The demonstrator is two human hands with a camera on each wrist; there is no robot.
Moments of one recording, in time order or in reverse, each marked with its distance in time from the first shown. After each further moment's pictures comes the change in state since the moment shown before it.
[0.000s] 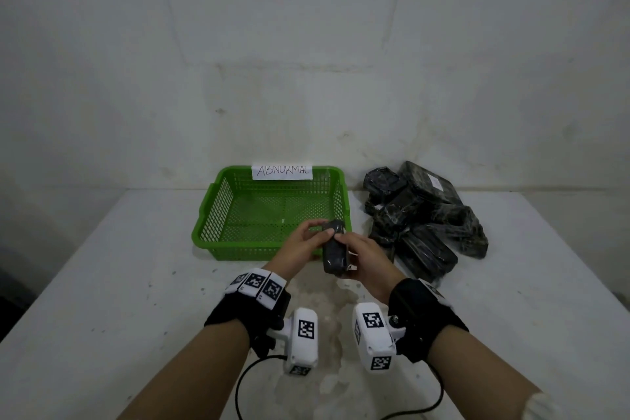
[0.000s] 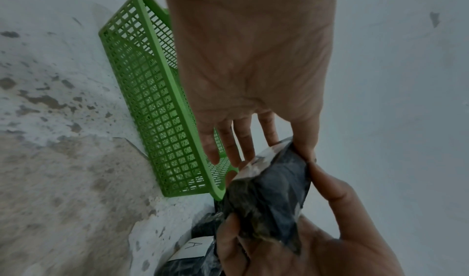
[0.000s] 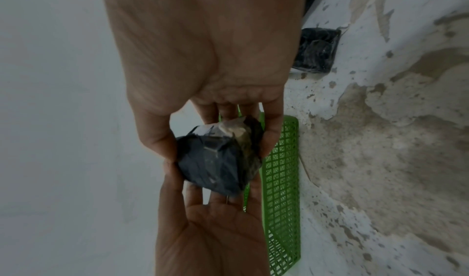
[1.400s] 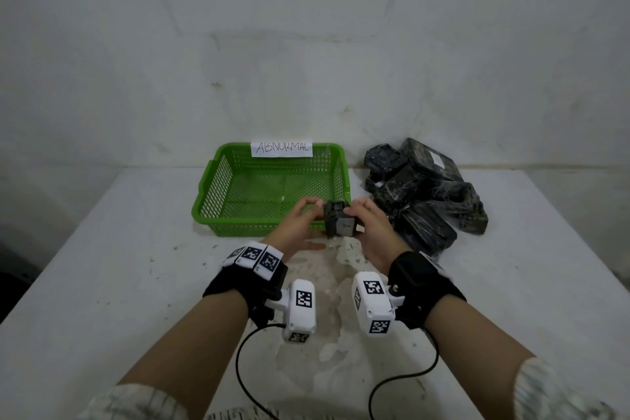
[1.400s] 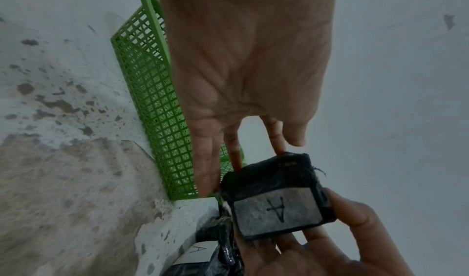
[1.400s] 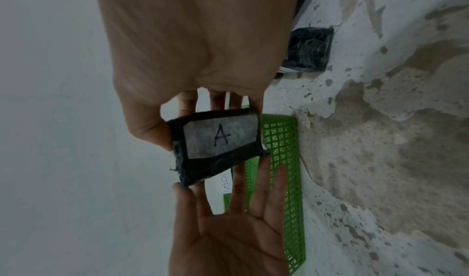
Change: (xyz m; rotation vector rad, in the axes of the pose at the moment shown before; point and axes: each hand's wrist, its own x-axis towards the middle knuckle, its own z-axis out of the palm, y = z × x) left_hand -0.001 -0.008 -0.008 -0.038 -0.033 -0.132; right_hand 0.009 0.003 -0.007 0.054 0.121 -0.144
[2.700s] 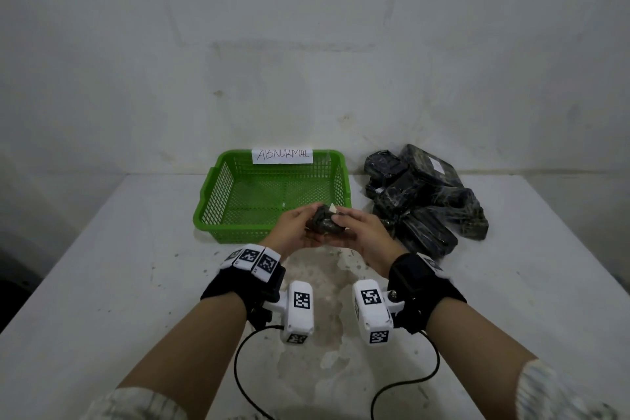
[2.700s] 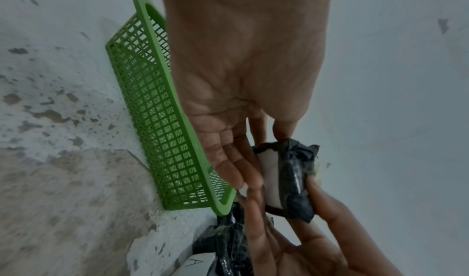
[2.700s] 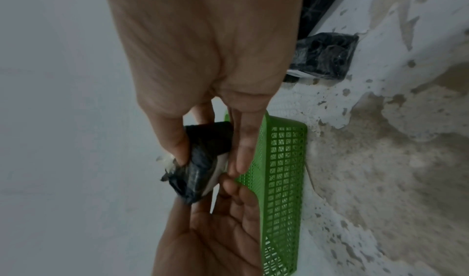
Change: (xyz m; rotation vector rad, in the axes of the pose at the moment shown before) left_hand 0.004 0.007 -0.004 -0.014 0.055 0.003; right_hand -0.002 -0.008 0.009 -0.048 -0.110 0.105
